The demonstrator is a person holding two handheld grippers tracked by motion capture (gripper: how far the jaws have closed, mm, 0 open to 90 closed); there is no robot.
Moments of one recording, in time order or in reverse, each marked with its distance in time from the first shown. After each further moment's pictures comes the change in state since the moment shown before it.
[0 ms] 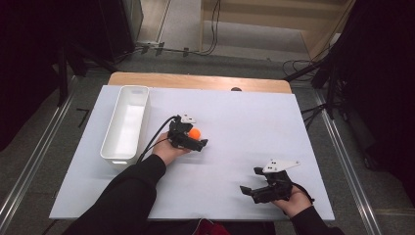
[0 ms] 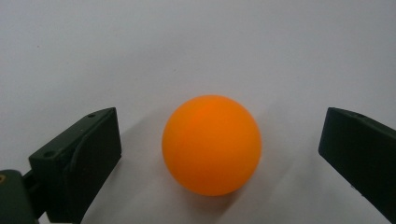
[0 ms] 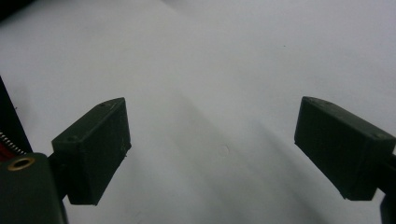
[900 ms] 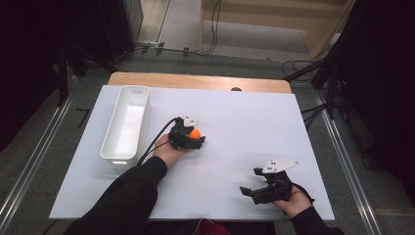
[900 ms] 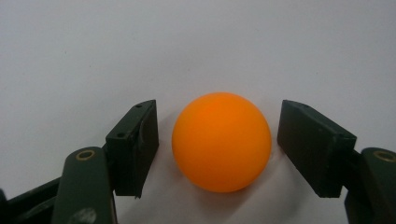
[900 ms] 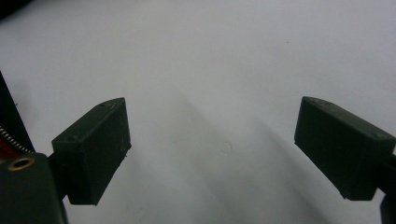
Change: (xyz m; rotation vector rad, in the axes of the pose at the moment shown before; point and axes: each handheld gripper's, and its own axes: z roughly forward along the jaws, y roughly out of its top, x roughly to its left) left arm -0.009 -0.002 -0.001 -0.024 0.098 0.044; right arm 0.000 -0.001 0.001 0.007 -0.003 -0.005
